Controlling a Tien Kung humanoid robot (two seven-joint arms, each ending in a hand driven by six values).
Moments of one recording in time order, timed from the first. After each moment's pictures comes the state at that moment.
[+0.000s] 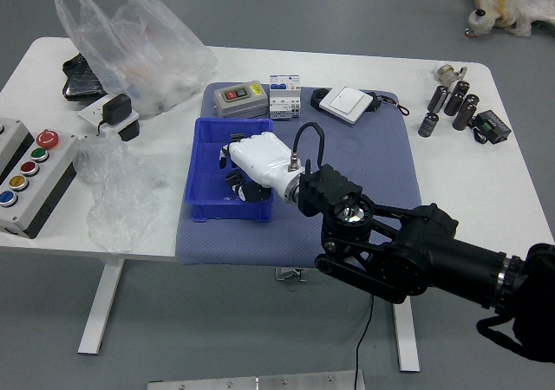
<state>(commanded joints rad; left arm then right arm) -0.05 0.13 -1.58 -0.18 1.68 0.12 0.18 0.83 -0.05 0.34 1.07 -1.97 -0.17 -0.30</state>
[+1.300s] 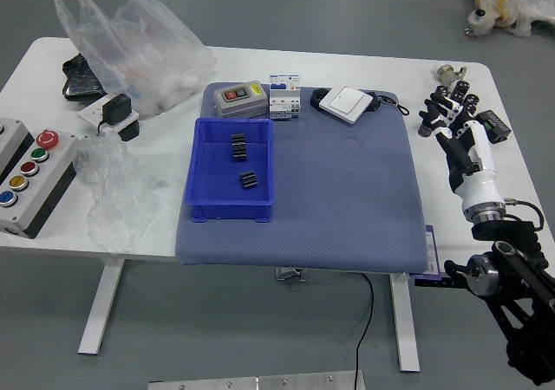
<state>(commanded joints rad) -0.04 0.11 -1.56 -0.18 1.64 0.12 0.15 0.18 -0.26 1.22 1.24 -0.77 -0.22 0.41</state>
